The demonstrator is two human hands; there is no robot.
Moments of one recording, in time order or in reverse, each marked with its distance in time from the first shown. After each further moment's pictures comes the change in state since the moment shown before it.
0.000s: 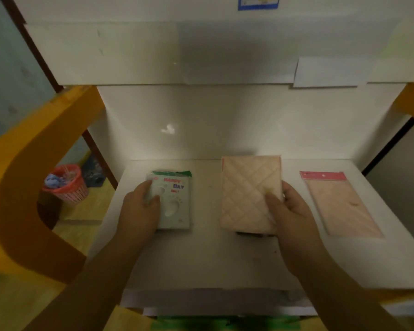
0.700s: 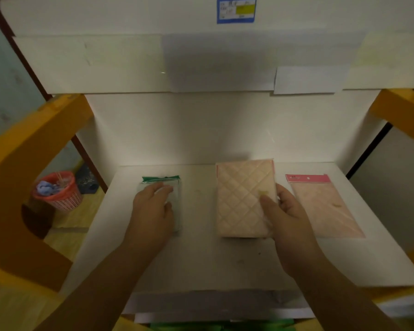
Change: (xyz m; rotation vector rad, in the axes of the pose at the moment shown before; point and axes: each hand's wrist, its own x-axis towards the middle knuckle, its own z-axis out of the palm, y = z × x) left_hand -0.022 0.022 0.029 0.435 0.008 0.383; right_hand -0.003 -0.013 -0.022 -0.008 -0.006 -0.014
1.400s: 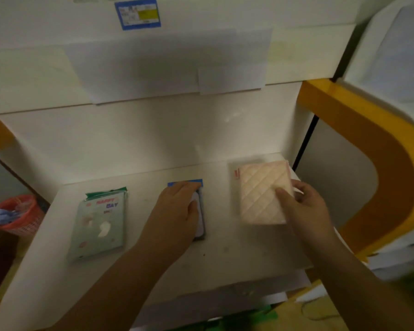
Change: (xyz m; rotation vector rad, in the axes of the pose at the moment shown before) left_hand -0.009 0.143 0.044 -0.122 -0.184 0.323; right_hand 0.029 -0.009 -0.151 -0.285 0.334 0.015
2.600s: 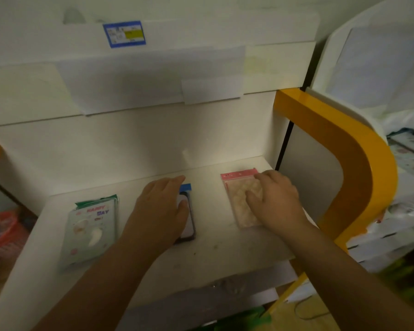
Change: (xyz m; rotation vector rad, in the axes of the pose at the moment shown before) left_hand -0.002 0.015 -0.022 0.176 -0.022 -0.006; right_hand -0.002 -0.025 0.007 -0.979 -0.048 -0.381
